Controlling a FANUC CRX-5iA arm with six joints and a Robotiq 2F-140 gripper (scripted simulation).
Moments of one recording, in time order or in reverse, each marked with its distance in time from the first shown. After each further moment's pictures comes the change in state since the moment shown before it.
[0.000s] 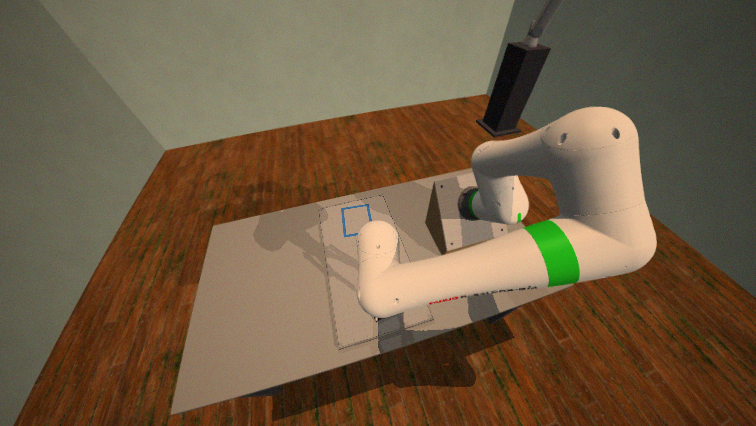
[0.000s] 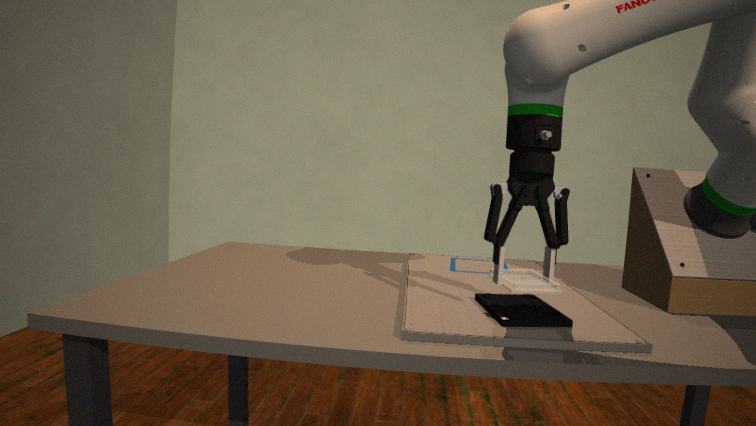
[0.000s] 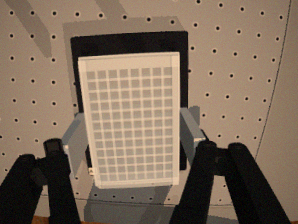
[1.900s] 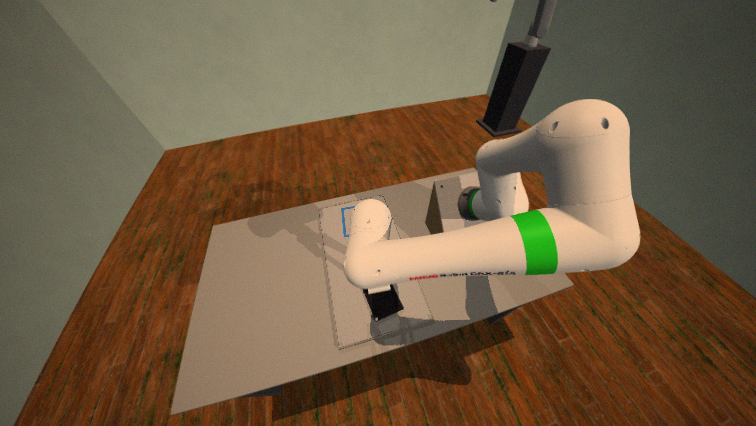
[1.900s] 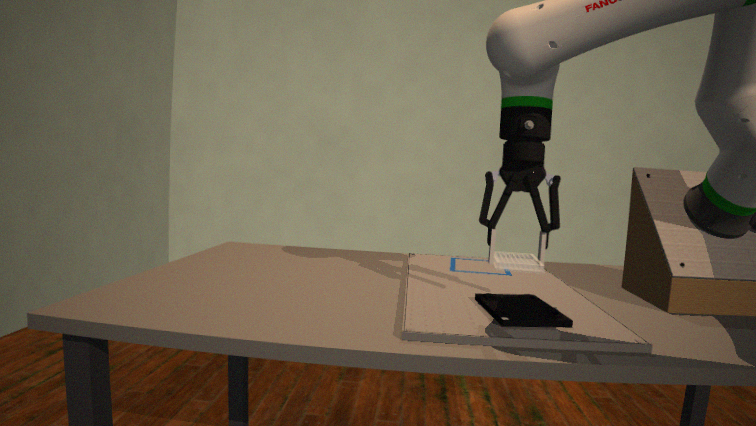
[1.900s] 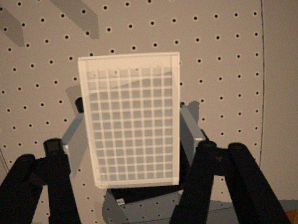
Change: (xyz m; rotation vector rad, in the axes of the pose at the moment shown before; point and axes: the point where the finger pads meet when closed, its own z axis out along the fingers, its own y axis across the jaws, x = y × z) arm 0.058 0.006 -0.022 0.000 0.000 0.232
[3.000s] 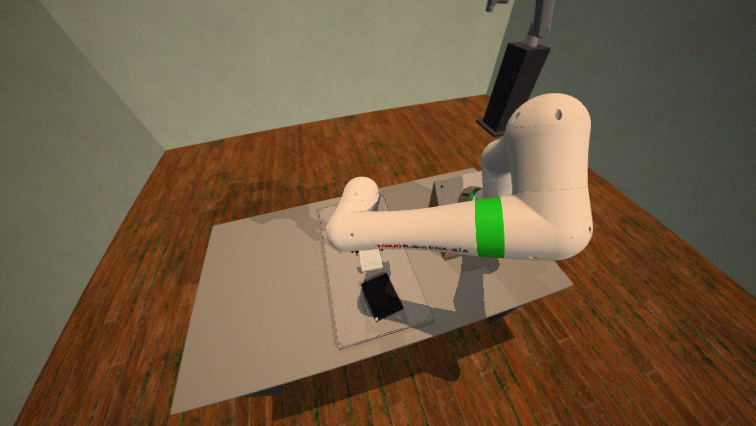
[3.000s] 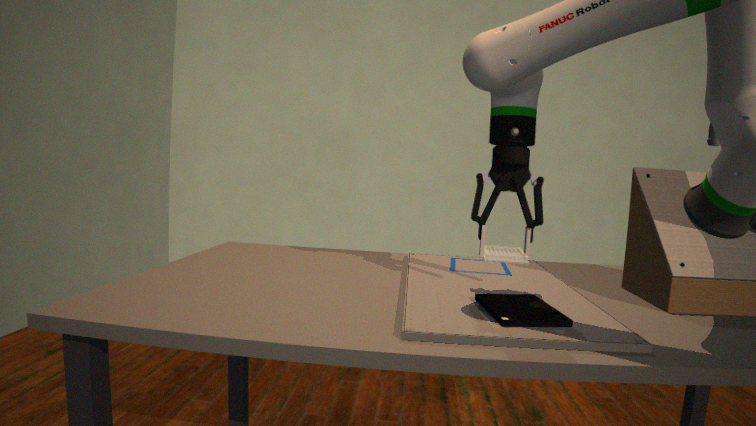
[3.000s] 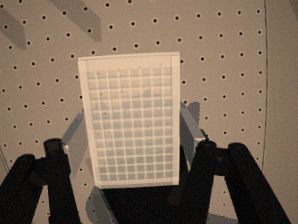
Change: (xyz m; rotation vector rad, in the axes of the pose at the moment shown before) arm 0.097 -0.012 0.003 0.000 0.000 0.000
